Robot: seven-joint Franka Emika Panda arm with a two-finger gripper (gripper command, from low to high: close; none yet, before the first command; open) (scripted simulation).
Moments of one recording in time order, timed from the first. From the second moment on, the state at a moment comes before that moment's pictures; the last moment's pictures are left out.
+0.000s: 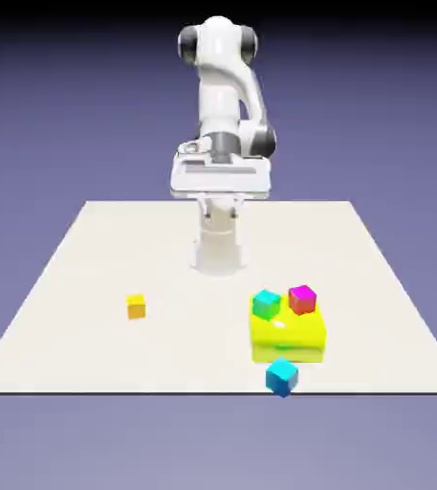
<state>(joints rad) 0.03 -0.53 -0.02 -2.78 0.02 3.00 0.76</state>
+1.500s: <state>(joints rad) 0.14 0.65 0.03 -1.95 0.42 2.27 1.37</state>
